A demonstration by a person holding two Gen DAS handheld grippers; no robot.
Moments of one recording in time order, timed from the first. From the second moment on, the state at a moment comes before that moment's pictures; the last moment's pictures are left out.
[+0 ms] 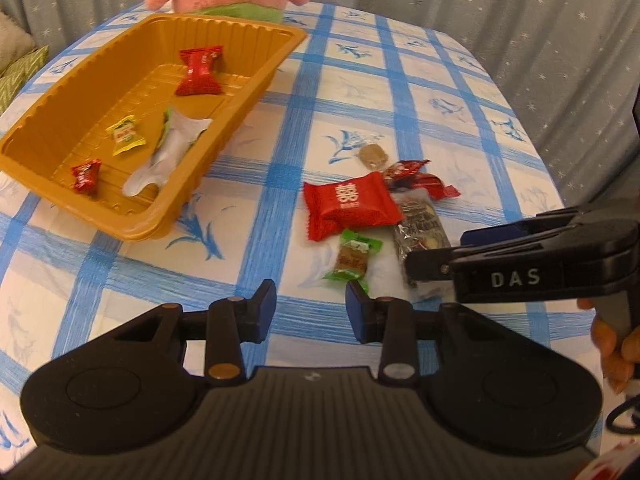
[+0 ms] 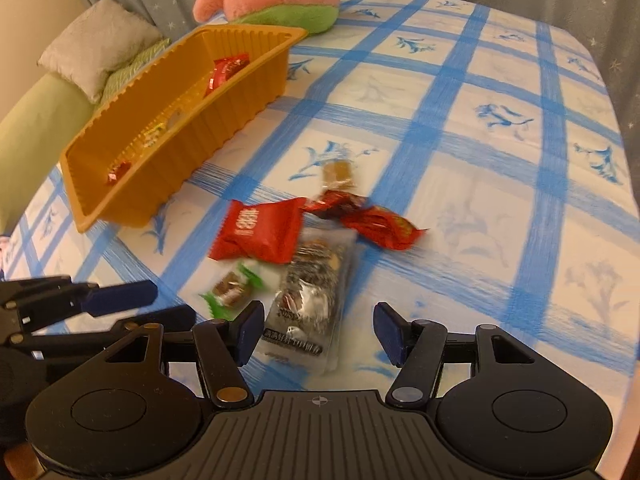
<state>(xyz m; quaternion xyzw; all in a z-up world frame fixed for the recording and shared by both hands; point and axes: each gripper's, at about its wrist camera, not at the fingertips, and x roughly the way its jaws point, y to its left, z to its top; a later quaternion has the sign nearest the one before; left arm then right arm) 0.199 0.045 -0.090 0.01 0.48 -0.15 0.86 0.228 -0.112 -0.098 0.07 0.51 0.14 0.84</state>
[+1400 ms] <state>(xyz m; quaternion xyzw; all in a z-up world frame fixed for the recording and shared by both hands) 0.197 0.062 -0.102 0.02 0.48 -0.14 0.86 0.238 -0.107 -0.109 -0.02 0.46 0.21 0.86</state>
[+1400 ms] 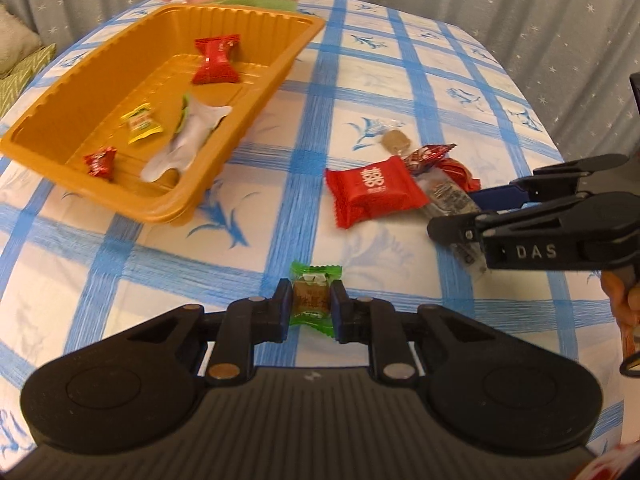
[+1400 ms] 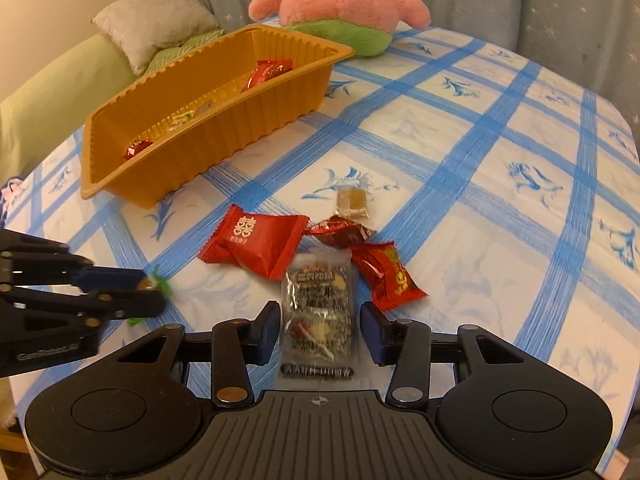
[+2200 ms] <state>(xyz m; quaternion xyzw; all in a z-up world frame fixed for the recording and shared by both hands) 0.169 0.070 -0.084 0.01 0.47 -0.13 0.87 0.205 -0.114 -0.077 0.00 0.46 0.21 0.86</state>
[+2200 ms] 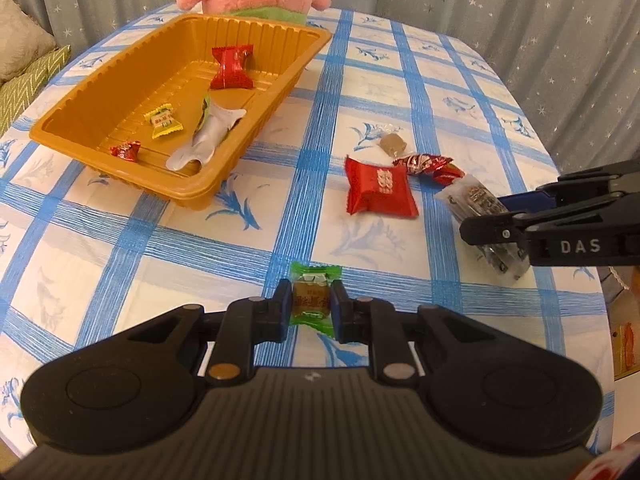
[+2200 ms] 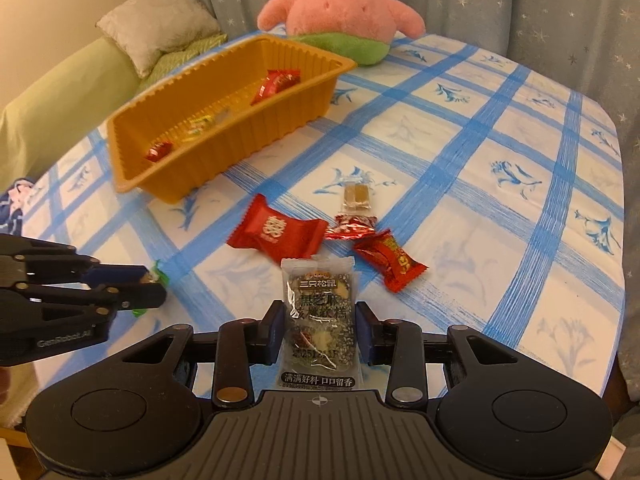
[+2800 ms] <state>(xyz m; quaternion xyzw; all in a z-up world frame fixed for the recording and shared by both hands) 0.157 0.121 -0.028 -0.01 0.42 -0.08 0.90 0.199 -0.059 -0.028 0.04 0.45 0.30 0.84</state>
